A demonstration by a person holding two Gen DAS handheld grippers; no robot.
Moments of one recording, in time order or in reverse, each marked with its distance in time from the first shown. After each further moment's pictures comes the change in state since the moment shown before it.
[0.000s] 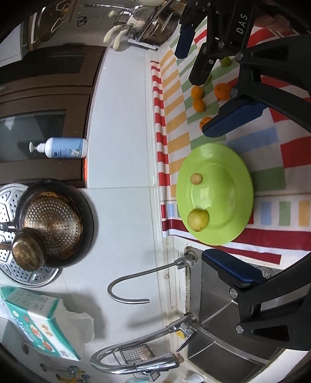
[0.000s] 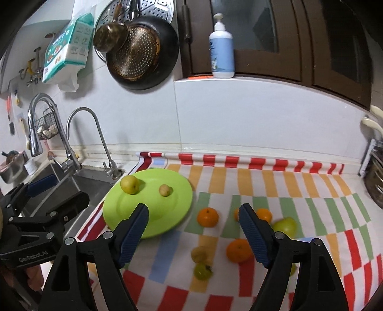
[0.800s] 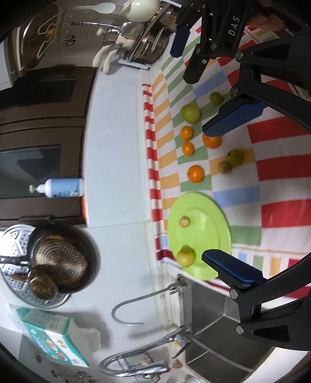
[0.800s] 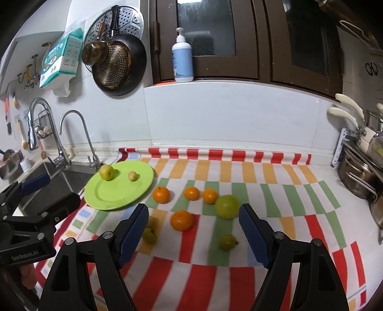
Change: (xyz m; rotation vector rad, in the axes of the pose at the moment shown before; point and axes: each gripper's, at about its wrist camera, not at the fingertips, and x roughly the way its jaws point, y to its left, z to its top) left arm -0.031 -0.098 -0.027 0.025 0.010 -0.040; right arm -0.062 -0.086 -0.045 0.007 -0.031 -0.062
